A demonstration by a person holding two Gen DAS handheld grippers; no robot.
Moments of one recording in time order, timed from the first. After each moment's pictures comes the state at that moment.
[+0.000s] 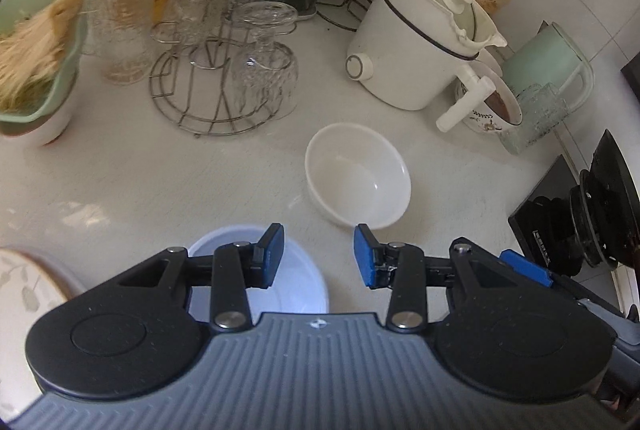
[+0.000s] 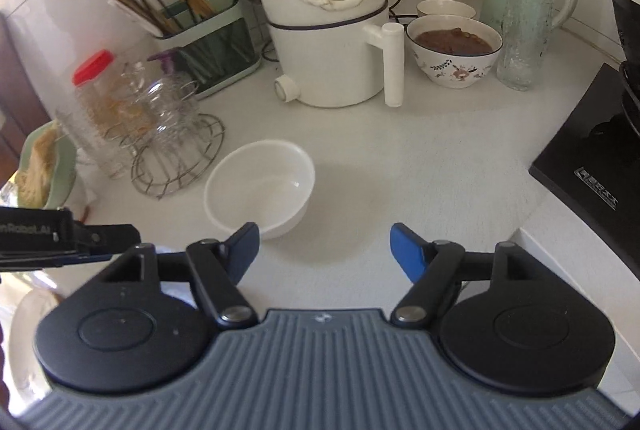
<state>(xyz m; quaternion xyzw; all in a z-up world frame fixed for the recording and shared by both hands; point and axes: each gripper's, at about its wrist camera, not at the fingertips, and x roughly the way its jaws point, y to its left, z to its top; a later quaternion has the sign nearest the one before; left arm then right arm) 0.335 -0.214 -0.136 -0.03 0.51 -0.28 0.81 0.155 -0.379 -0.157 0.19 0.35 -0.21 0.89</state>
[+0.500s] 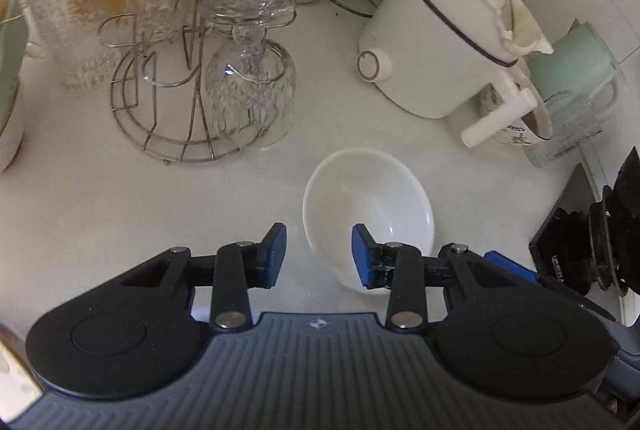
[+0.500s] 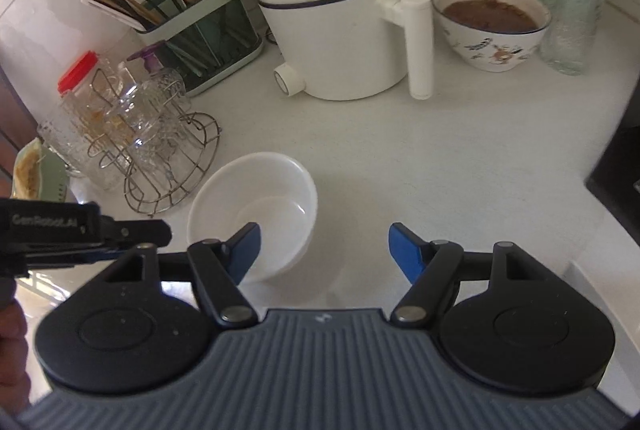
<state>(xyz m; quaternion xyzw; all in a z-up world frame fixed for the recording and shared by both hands) 0.406 -0.264 -0.176 -0.03 0.55 -0.27 0.79 0.212 -0.429 -0.188 0.23 0.38 -0.17 0.88</state>
